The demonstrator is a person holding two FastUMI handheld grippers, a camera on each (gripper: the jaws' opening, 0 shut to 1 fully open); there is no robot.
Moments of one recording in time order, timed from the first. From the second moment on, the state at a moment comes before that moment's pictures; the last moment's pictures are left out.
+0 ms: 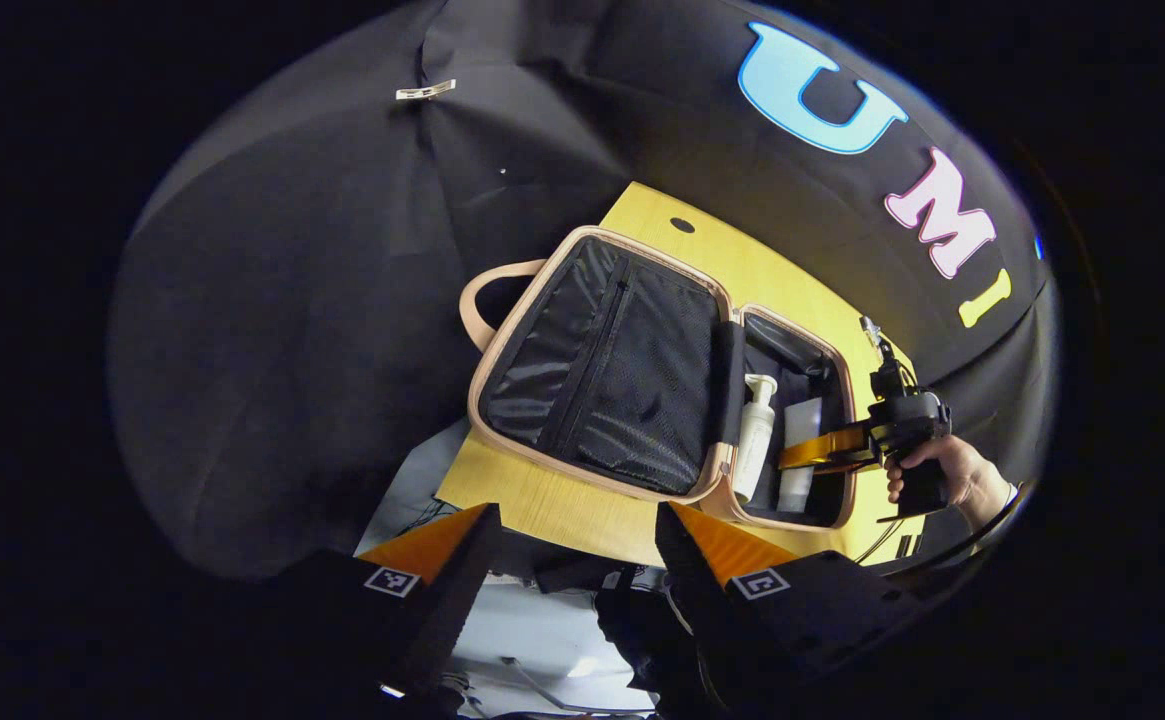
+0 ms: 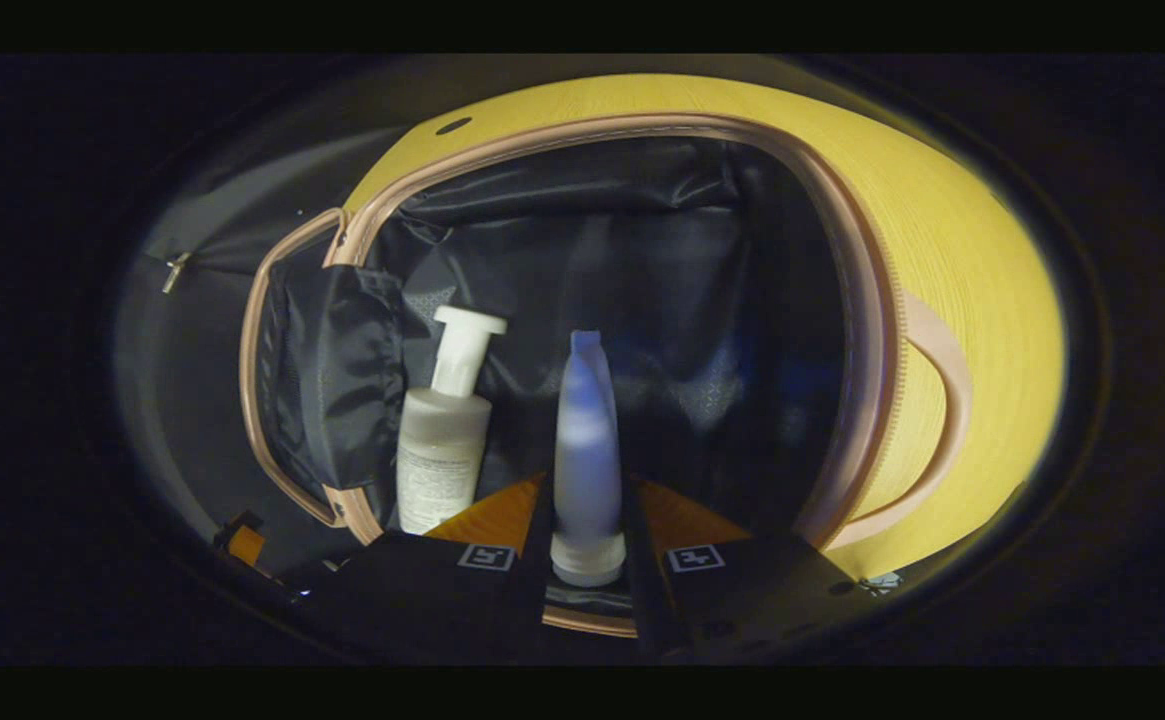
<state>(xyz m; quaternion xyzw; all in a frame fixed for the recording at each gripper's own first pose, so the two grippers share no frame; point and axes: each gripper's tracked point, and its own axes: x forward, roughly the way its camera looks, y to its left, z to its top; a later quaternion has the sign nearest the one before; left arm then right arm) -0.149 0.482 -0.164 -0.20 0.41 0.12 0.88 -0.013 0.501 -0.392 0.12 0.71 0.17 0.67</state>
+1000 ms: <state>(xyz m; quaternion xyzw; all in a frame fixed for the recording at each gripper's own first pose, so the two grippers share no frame) 0.014 0.658 -0.195 -0.23 0.44 0.23 0.84 0.011 0.386 -0.242 0.15 0.51 0.29 0.79</state>
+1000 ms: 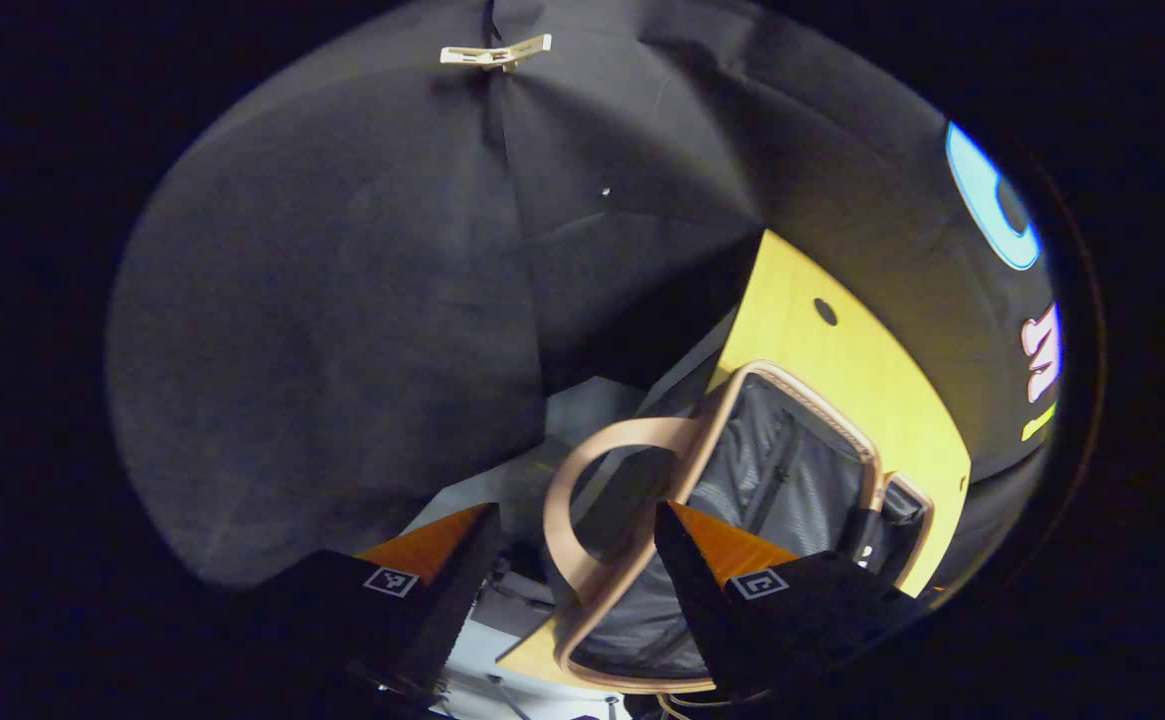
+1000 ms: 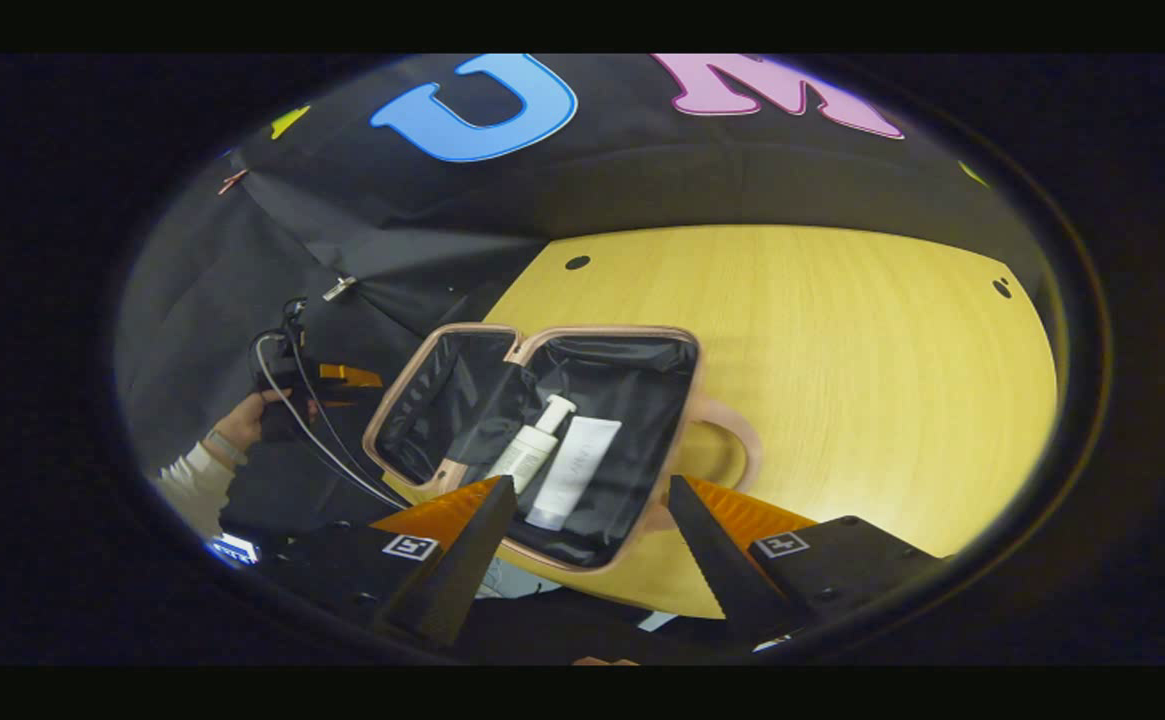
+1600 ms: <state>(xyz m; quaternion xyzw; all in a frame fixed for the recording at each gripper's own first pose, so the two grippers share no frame) 0.028 0.670 -0.262 -0.22 0.52 0.27 0.78 0.012 0.359 -0.257 0.18 0.53 0.26 0.79</state>
